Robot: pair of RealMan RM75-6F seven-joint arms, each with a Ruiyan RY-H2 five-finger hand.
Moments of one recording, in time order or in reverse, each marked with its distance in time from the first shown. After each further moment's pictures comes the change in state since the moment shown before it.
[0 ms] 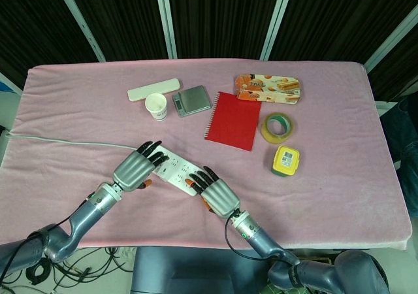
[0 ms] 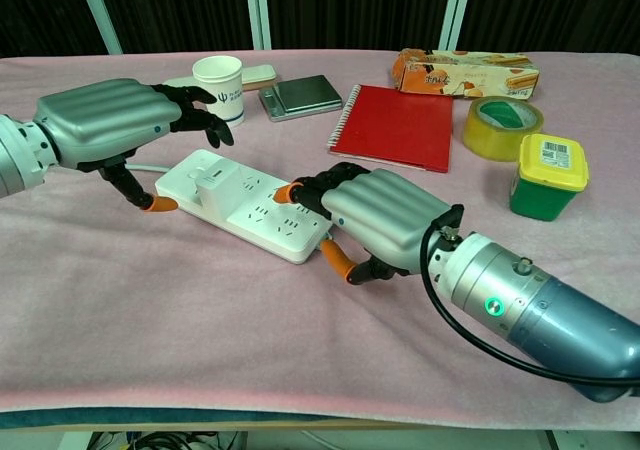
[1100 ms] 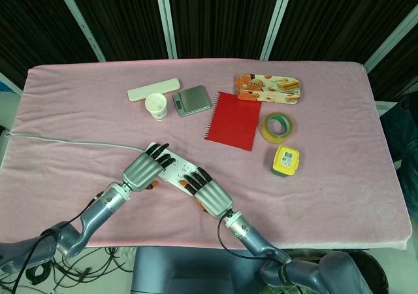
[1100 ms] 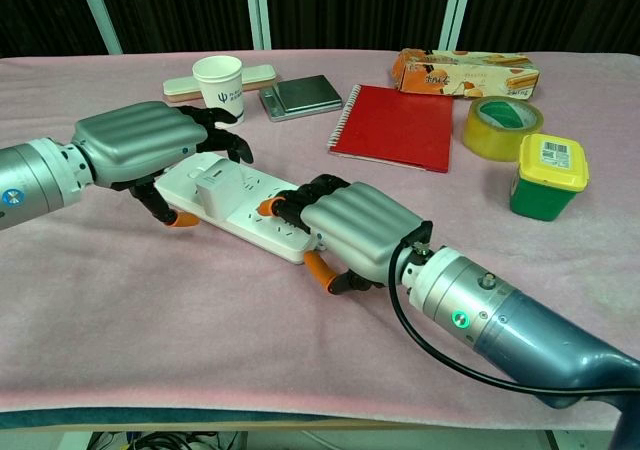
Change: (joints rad) left arm -0.024 -0.107 0.000 0.127 0.009 -0.025 -0.037; right arm 0.030 -0.111 0.001 0.174 -0.019 -0.004 0.044
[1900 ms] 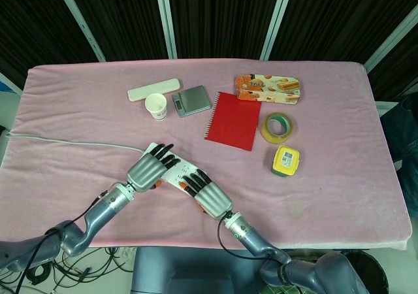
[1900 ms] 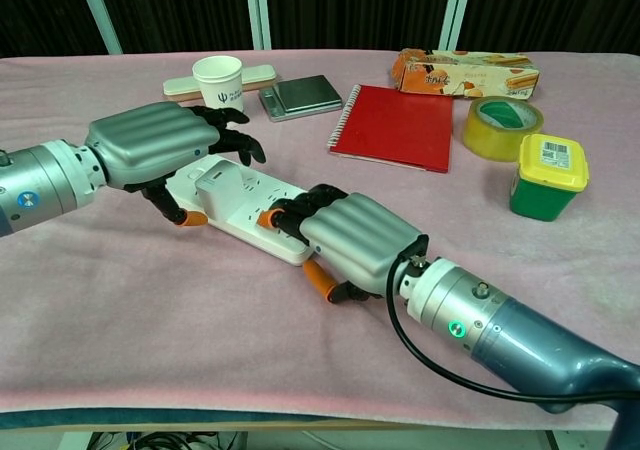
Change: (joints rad) left arm -0.014 -0.022 -0.001 0.021 0.015 0.007 -0.002; right arm -0.002 -0.023 -0.039 0.050 0.001 -0.050 0.024
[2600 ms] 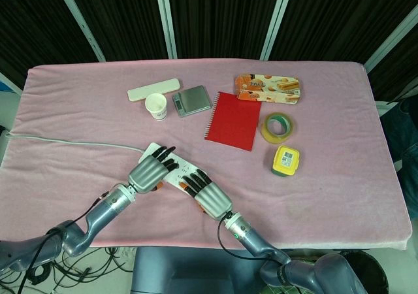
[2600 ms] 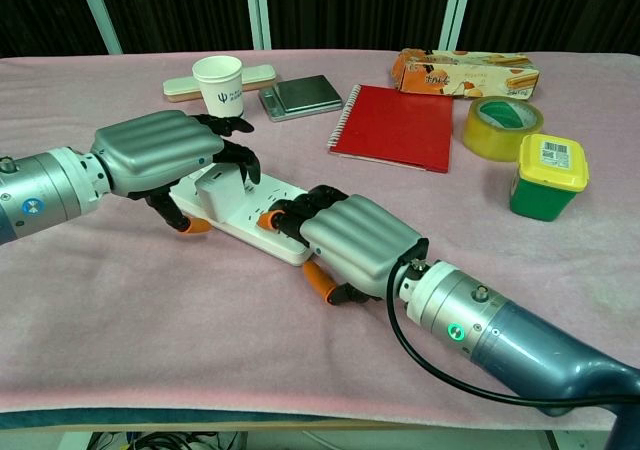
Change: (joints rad) left arm -0.005 -0.017 0.014 0.024 0.015 0.001 -0.024; right arm -0.004 -0.008 0.001 0.016 -0.002 0.008 0.007
